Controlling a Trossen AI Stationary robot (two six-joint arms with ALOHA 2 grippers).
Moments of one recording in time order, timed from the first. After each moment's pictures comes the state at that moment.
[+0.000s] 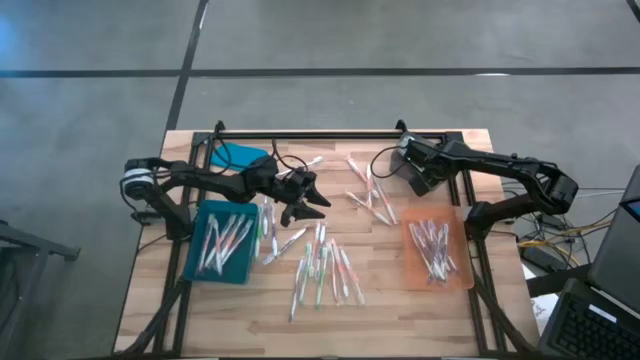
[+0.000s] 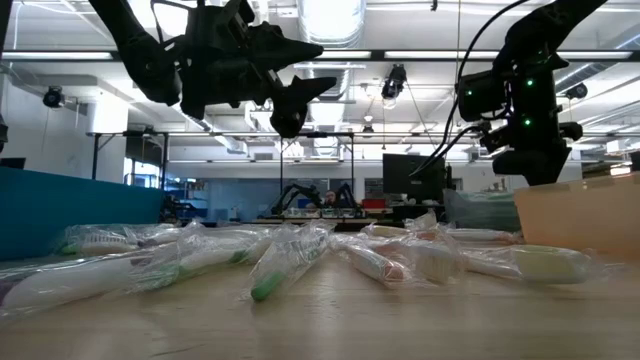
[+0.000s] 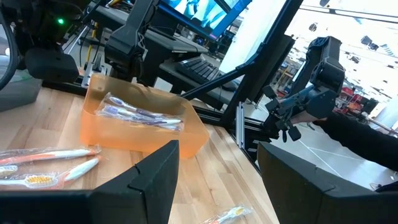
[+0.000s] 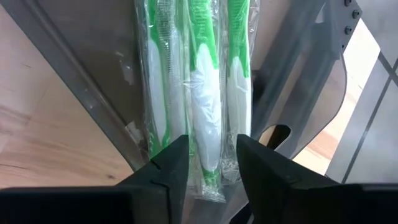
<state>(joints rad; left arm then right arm) 0.26 1.58 0.70 0.90 0.68 -0.40 -0.64 1.30 0.76 -1.01 0.47 0.39</state>
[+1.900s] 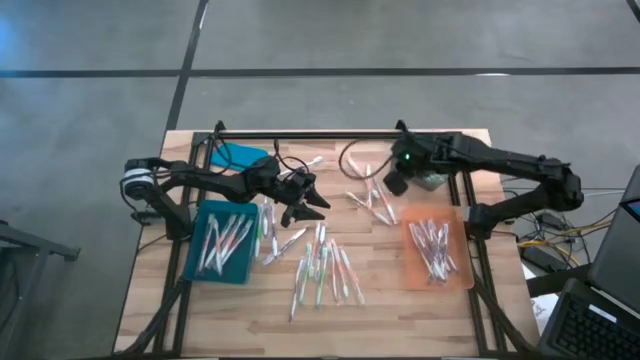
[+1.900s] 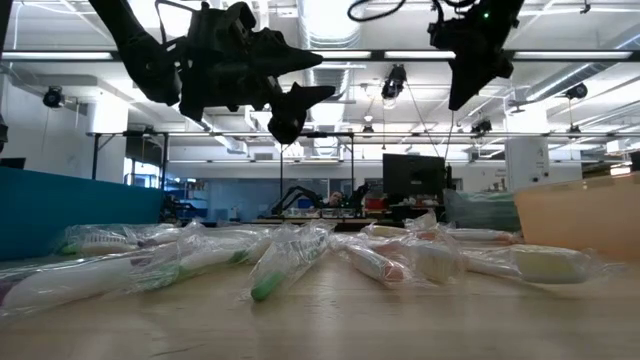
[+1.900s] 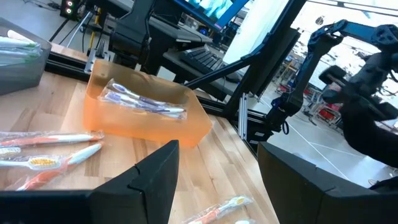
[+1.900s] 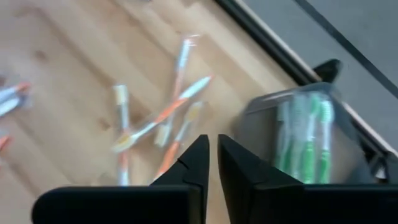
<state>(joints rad) 0.26 1.58 0.70 0.85 0.68 -0.39 -0.29 1.25 1.20 -1.04 0.33 0.39</state>
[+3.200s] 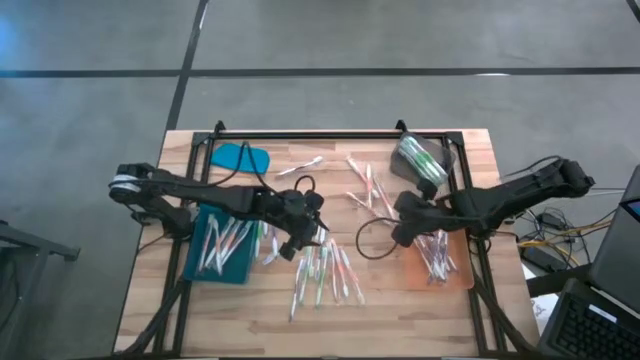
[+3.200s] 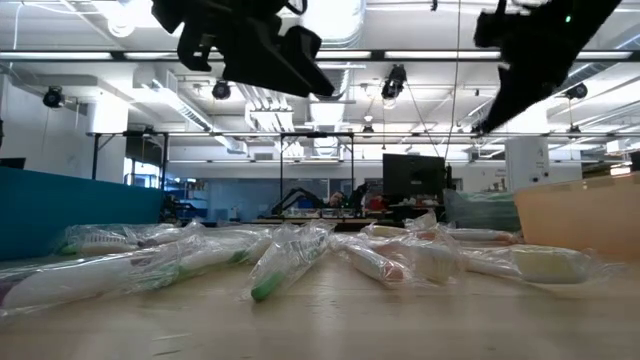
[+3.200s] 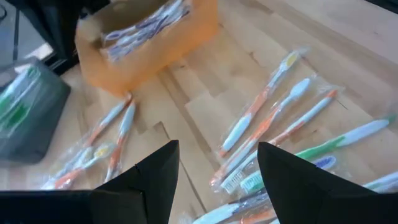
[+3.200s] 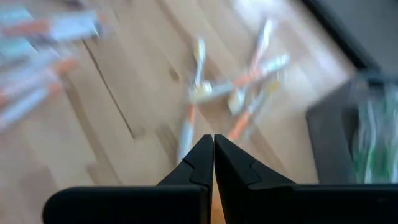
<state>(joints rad) -0.06 1.50 1.03 -0.14 0.14 0.52 0.25 1.12 0.80 -0.79 0.56 0.63</state>
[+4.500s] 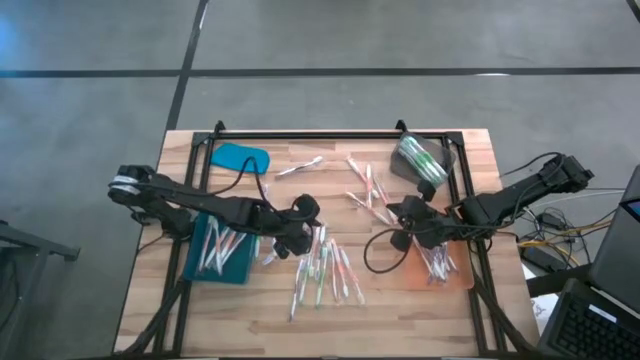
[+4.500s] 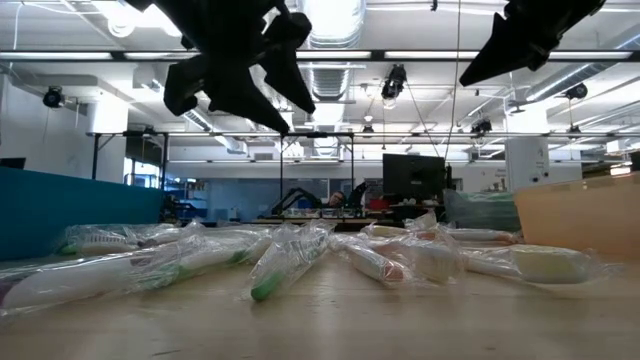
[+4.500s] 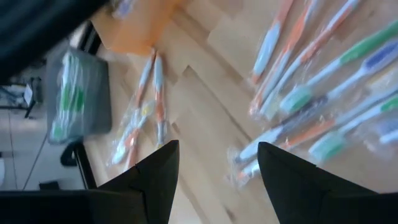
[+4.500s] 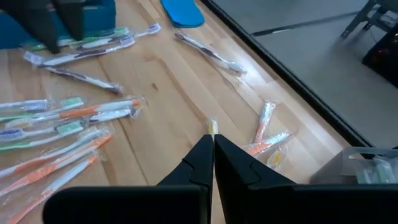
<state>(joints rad) -0.18 1.50 1.03 -0.27 -0.25 0.81 0.40 1.07 0.80 -0.59 0.81 0.56</state>
